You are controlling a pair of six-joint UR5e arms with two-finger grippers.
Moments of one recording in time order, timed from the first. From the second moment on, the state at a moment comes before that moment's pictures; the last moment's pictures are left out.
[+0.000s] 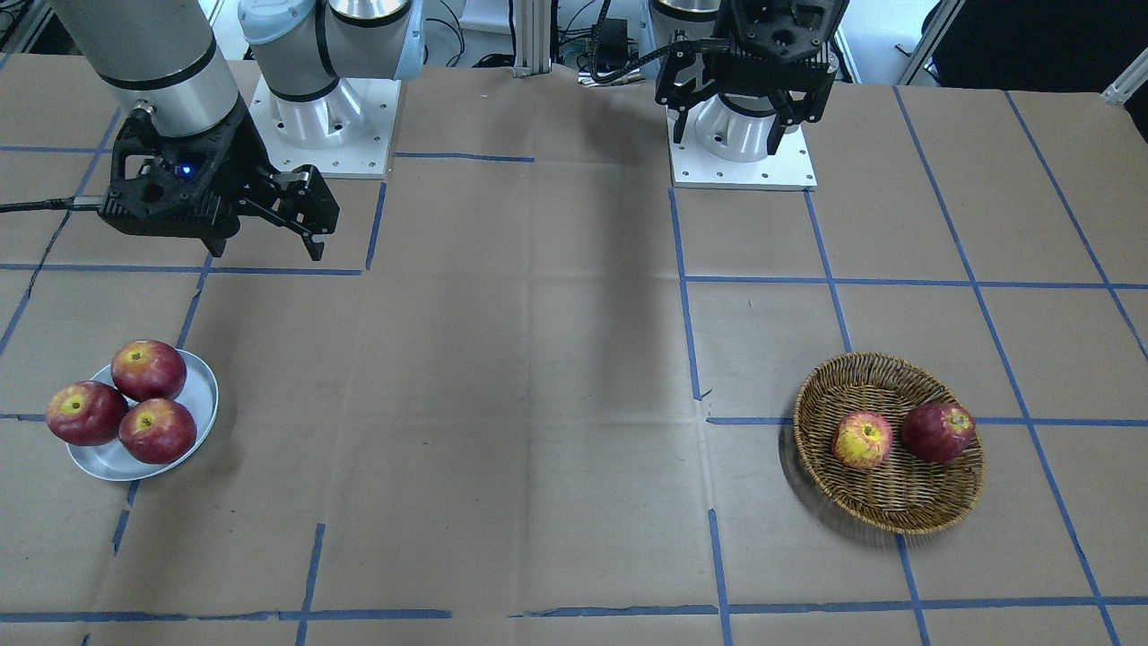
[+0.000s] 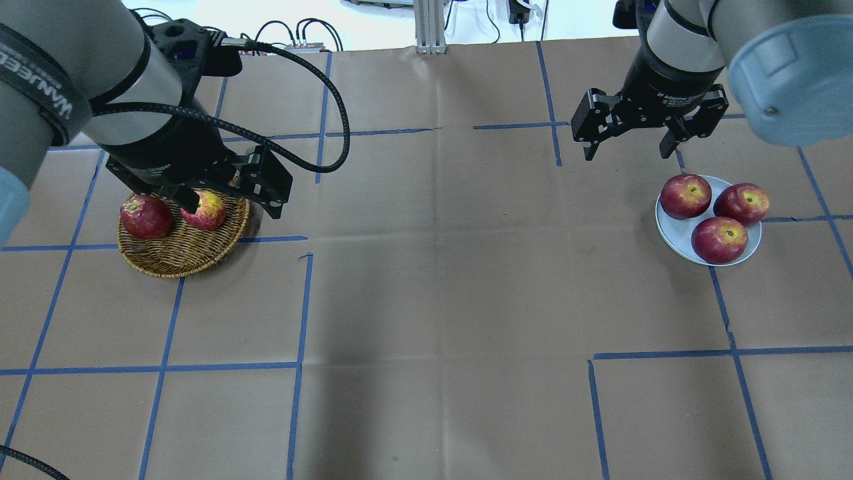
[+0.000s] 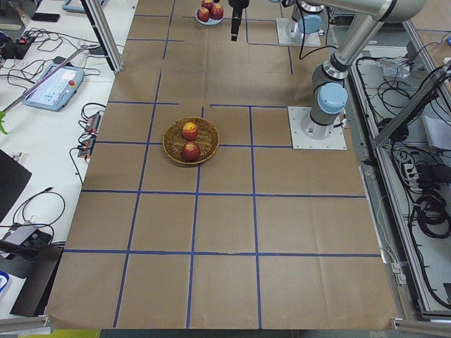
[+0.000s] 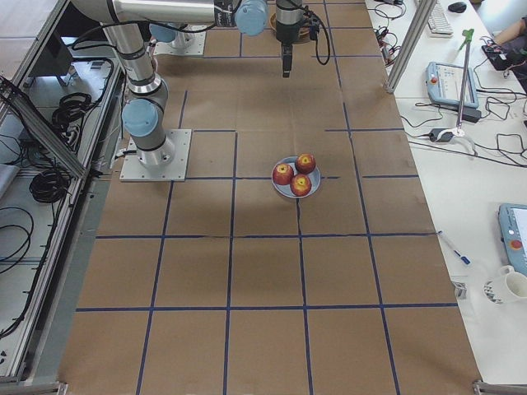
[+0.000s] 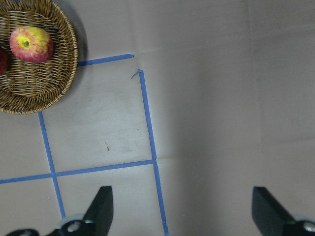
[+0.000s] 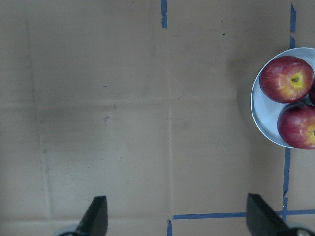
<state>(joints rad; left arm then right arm) -1.63 -1.39 -1.64 -1.63 1.57 0.01 1.57 -1.56 1.61 -1.65 -1.57 0.03</state>
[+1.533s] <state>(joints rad) -1.26 -1.98 -1.75 -0.92 1.58 0.56 1.57 -1.56 1.61 -1.65 -1.57 0.03</state>
